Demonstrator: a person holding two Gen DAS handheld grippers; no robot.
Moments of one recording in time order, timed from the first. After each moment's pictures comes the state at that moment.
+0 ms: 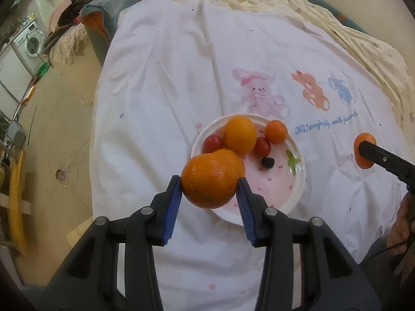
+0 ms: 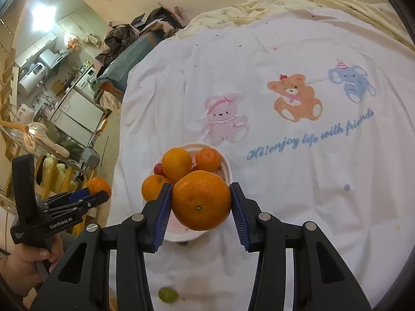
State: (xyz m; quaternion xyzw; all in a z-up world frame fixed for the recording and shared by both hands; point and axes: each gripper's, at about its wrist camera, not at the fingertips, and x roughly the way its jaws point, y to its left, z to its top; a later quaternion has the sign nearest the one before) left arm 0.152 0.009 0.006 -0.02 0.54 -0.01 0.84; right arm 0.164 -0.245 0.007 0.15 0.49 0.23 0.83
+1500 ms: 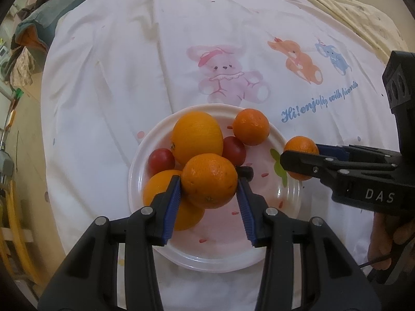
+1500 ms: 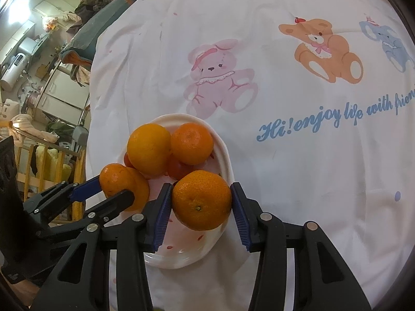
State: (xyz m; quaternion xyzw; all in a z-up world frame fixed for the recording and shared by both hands) left arm 0.204 -0.057 -0.055 0.03 0.57 -0.07 0.82; right arm 0.219 -0.206 -0.081 0.15 0.59 0.22 0.76
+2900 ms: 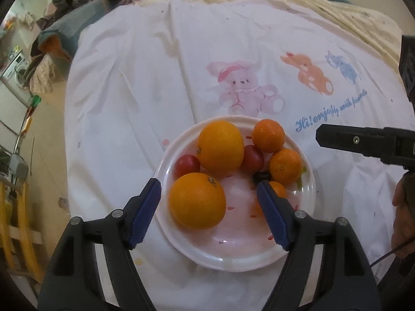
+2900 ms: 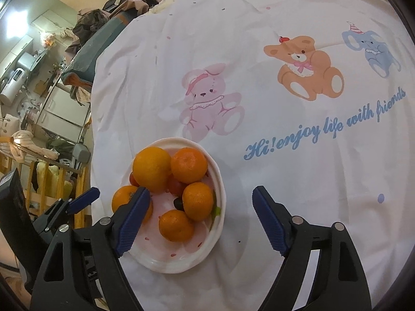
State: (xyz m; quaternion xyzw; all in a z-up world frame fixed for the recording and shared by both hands) left arm 0.184 -0.044 -0.041 0.05 0.52 -0.03 0.85; right arm 0.221 -0.227 -0.055 0.17 0.55 0.20 0.79
